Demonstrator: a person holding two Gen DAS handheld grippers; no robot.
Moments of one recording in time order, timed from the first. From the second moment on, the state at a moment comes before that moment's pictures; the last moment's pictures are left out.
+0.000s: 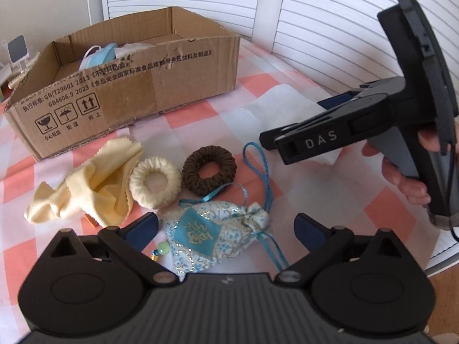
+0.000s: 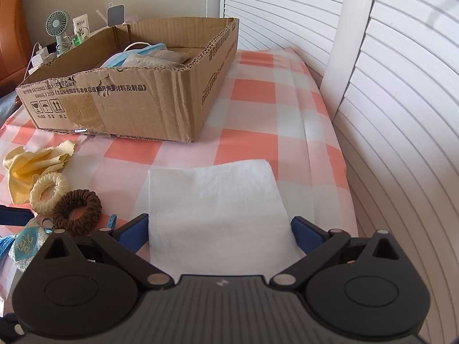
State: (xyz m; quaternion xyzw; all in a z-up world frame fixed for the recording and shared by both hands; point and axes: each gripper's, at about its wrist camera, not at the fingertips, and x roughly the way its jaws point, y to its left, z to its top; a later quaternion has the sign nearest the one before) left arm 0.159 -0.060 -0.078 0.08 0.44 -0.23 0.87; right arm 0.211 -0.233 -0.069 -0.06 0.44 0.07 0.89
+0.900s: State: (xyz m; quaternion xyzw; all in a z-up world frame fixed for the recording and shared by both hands) left arm 0.146 -0.043 -0.073 0.09 0.42 -0.21 0.88; right arm 0.204 -0.235 -0.071 -0.07 0.43 0.09 0.90
